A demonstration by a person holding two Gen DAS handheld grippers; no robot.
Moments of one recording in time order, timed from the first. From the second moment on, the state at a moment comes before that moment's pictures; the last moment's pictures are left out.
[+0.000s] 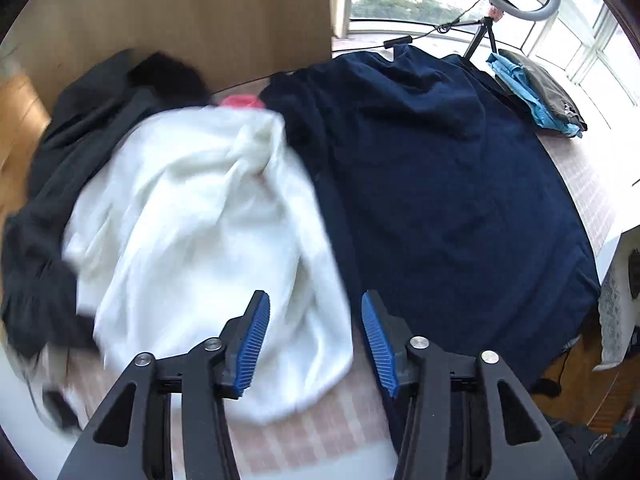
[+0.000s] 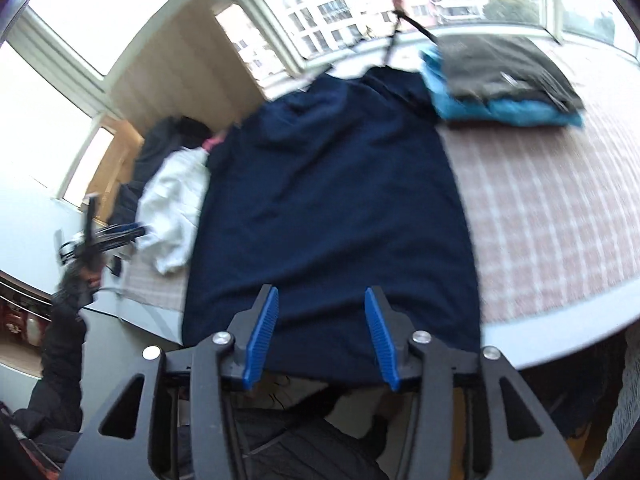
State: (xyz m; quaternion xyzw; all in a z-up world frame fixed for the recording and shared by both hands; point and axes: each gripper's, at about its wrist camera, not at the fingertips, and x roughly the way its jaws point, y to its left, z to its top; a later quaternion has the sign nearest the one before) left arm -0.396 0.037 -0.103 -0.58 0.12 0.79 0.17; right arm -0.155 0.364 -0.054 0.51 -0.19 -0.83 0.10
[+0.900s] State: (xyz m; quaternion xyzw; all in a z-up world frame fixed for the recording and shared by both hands) left arm -0.491 -0.105 -0.169 -0.54 0.24 0.80 -0.04; right arm -0.327 0.229 -0.079 0.55 -0.18 -0.80 0.13
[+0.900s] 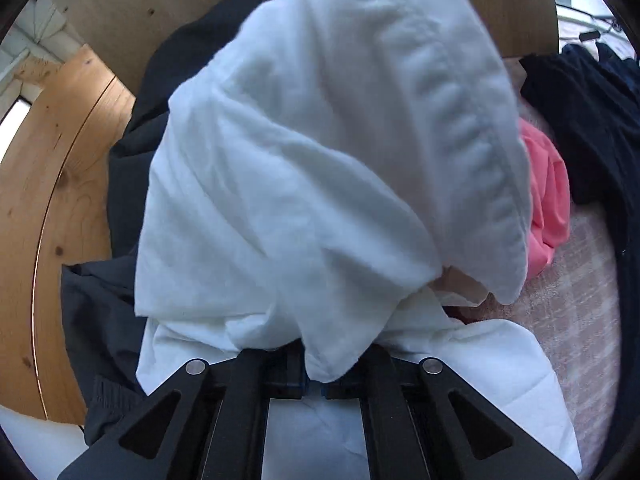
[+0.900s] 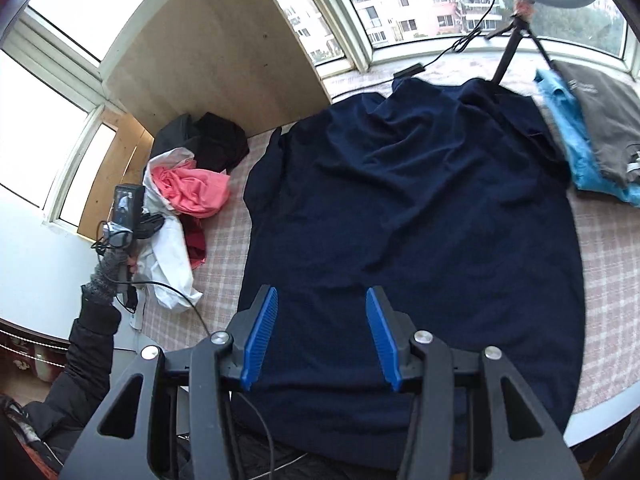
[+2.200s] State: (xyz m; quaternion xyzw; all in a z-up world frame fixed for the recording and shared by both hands) left arm -0.579 0.050 -0.205 -0.61 0.05 0.78 0.14; right arm -0.634 0.138 -0.280 0.60 -0.07 -0.76 0.25
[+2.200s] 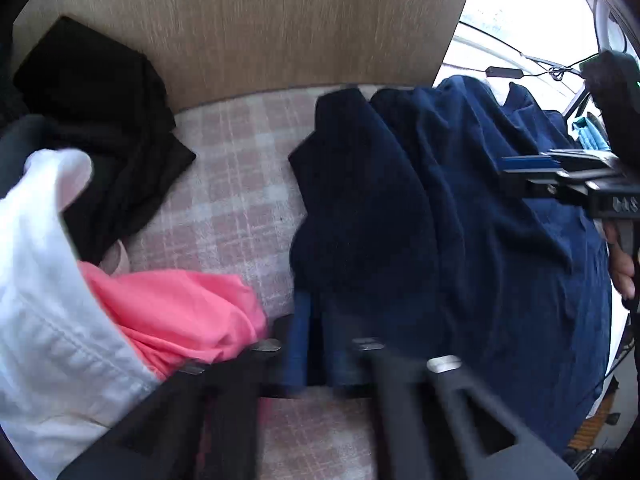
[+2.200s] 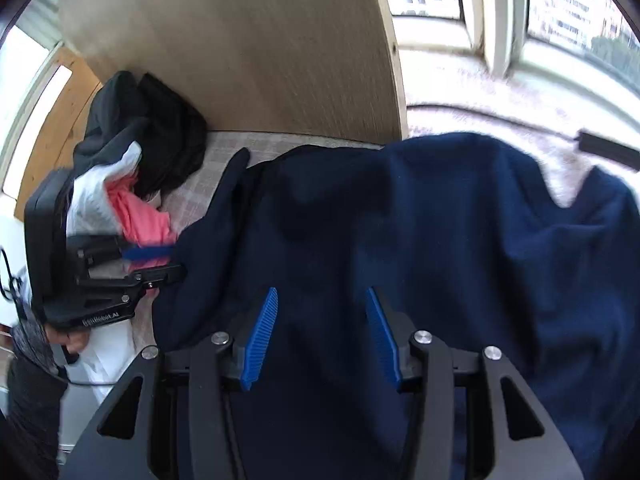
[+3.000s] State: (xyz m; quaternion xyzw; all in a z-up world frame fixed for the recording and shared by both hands) left arm -0.642 0.039 -0.204 -0.59 0.15 0.79 0.07; right arm -0.619 0.186 -0.244 0.56 -0.03 -0.80 0.21
